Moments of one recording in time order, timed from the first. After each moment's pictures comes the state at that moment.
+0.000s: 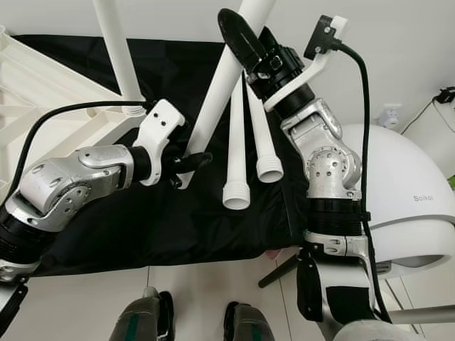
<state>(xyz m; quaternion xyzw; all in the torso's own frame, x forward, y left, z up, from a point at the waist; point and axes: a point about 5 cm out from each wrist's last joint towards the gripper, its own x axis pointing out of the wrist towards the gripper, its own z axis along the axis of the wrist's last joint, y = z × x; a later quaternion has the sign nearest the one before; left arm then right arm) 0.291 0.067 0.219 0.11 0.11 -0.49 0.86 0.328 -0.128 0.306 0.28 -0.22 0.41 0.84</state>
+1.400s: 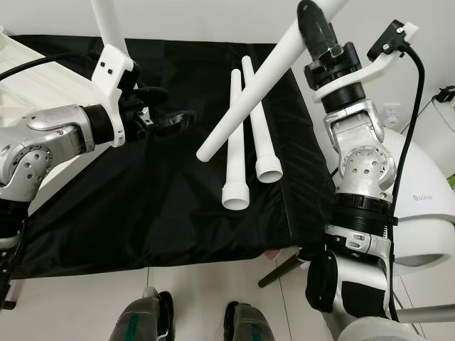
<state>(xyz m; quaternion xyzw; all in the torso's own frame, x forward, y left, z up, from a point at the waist) 0.326 0.112 0.273 0.00 0.00 -0.44 0.90 0.338 -0.198 0.307 0.36 -0.28 0.27 0.85</state>
